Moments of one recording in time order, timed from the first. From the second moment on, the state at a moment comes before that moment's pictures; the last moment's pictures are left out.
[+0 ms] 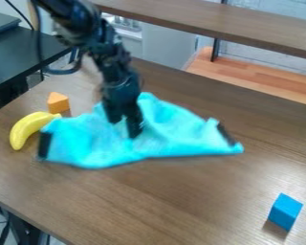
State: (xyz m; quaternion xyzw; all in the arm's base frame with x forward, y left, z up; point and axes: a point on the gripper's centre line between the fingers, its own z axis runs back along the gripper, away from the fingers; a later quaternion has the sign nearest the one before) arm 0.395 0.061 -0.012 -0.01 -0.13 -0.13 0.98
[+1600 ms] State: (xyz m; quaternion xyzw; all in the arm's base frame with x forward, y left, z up) arm 0.335 0.062 -0.017 -0.01 -0.12 -0.19 0.97
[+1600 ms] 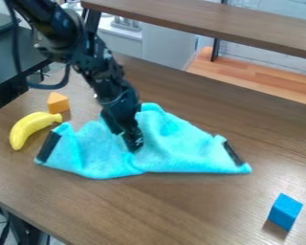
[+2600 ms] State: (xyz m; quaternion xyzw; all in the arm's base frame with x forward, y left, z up) arm 0.427 0.081 -0.016 0.01 -0.14 -0.07 0.99
